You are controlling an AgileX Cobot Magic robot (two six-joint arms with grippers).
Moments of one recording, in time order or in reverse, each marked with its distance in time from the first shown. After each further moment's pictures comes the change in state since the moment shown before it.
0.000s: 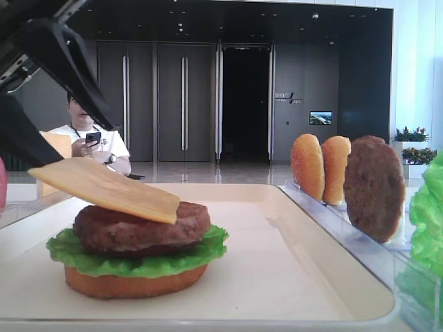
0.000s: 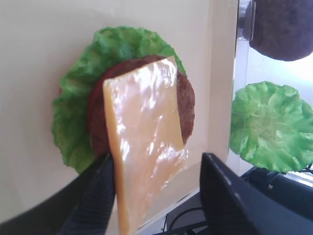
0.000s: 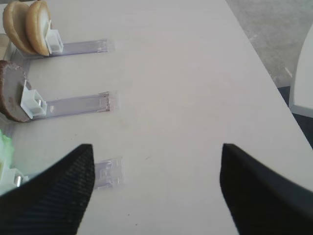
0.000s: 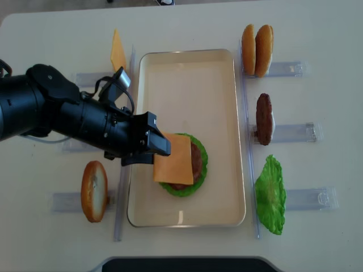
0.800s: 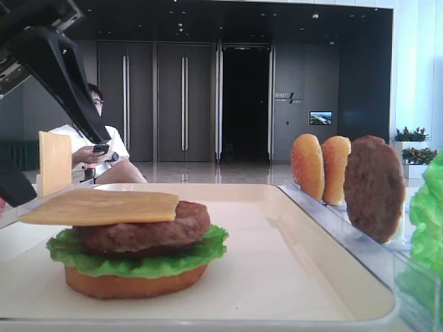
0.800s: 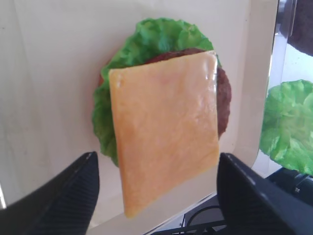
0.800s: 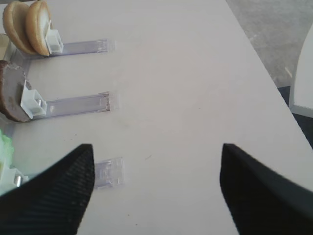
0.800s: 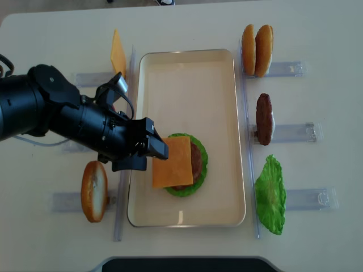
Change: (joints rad) left arm 0.000 0.000 0.000 0.124 -0.021 -0.106; right arm 0.000 0.000 0.000 0.000 0.000 0.000
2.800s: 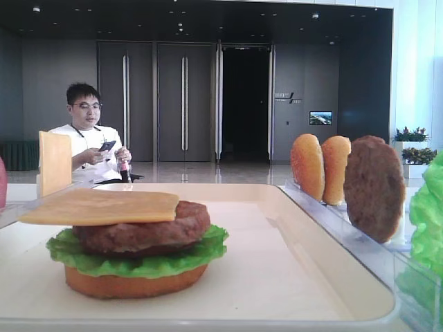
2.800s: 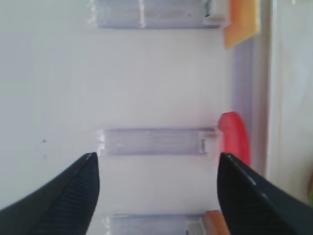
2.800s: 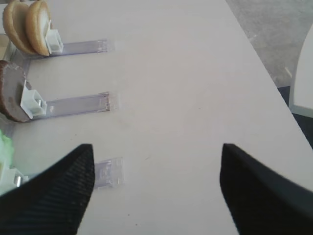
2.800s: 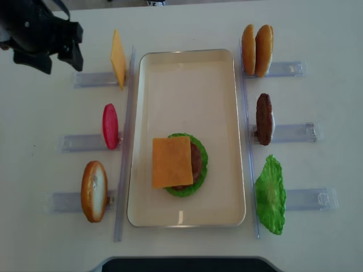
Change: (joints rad) left arm 0.246 0.009 -0.615 0.951 0.417 -0.453; right arm 0.000 0.000 0.000 0.000 0.000 0.000
